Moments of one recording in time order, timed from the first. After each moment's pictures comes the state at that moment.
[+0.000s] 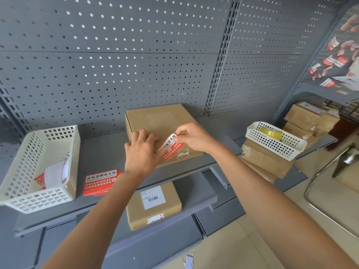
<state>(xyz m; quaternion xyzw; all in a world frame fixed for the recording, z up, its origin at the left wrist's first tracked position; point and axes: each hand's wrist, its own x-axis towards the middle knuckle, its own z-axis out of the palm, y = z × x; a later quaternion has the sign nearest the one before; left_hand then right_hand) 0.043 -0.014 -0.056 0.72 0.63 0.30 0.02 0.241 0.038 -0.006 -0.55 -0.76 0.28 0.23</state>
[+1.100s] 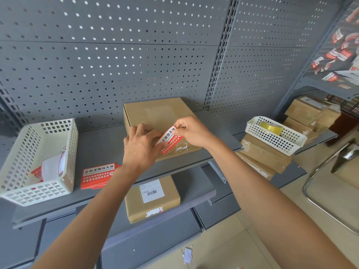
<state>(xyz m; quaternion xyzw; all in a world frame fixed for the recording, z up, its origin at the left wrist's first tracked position) 0.045 -0.018 -0.050 0.72 0.62 0.31 0.06 0.240 0.038 -0.010 -0.53 -0.76 0.28 0.24</state>
